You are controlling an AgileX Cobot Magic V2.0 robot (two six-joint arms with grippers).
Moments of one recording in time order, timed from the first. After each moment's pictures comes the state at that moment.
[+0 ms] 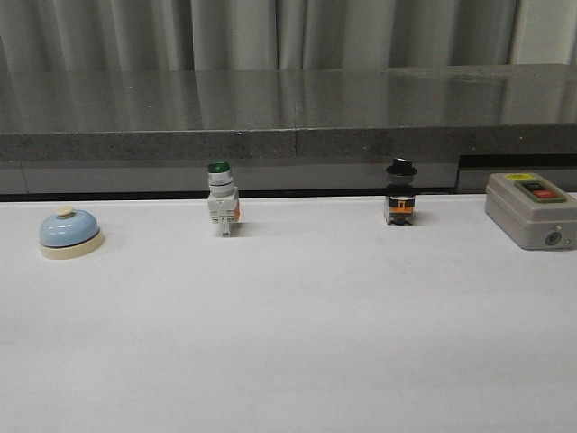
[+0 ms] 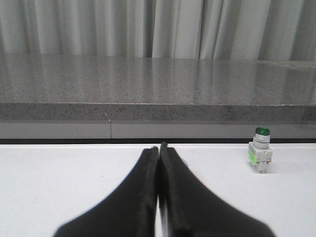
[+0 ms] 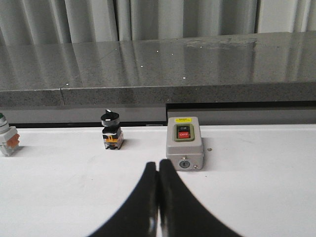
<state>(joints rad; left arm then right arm) -0.08 0.00 0.00 0.05 0.06 -0.07 0.09 -0.01 0.03 -0.03 0.07 0.09</state>
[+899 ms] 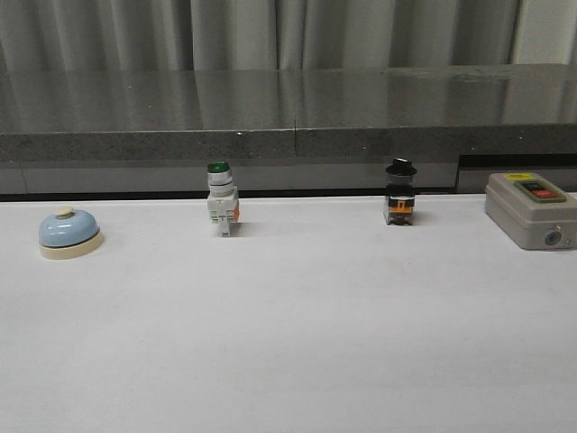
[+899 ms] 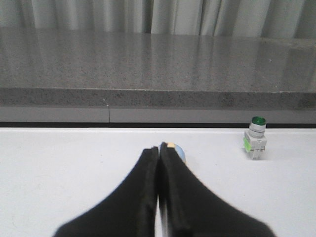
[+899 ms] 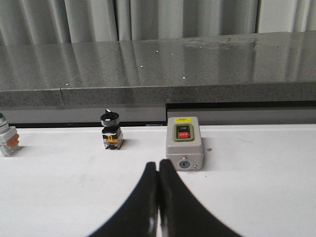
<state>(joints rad) -0.08 0.15 -0.20 0.03 0.25 -0.07 0.09 -0.01 0.03 -0.03 0.07 0.09</state>
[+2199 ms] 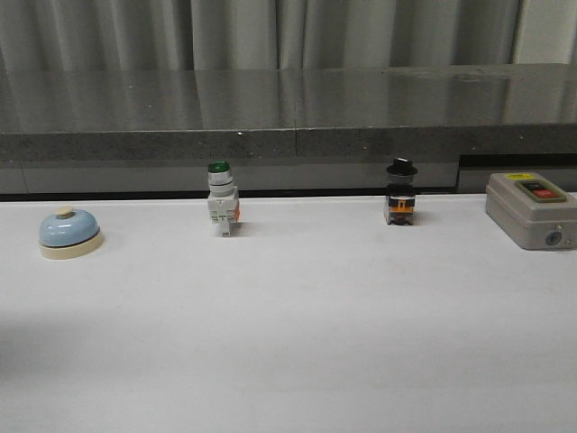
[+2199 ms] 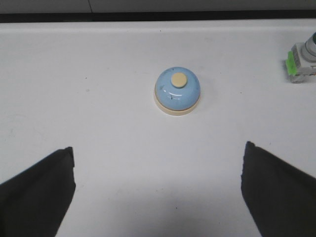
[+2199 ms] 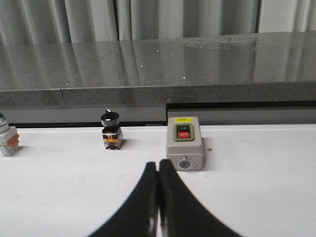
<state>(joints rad) -0.09 1.20 -0.87 0.04 0.56 -0.07 0.09 -0.01 0.03 -0.03 0.07 0.09</state>
